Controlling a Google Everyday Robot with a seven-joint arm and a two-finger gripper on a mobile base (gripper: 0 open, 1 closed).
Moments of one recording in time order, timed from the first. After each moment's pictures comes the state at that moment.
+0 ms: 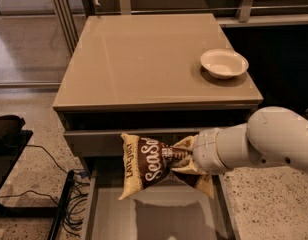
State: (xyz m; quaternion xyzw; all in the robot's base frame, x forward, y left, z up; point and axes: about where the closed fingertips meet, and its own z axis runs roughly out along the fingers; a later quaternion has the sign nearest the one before) arm 0.441 -0.067 0.742 -0.64 0.67 0.12 0.35
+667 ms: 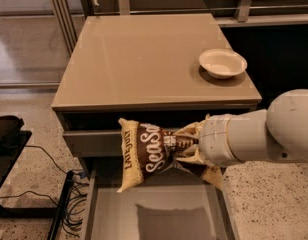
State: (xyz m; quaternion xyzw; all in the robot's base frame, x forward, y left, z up) arm 0.431 -0.069 0.808 -0.66 0.64 0.07 0.38
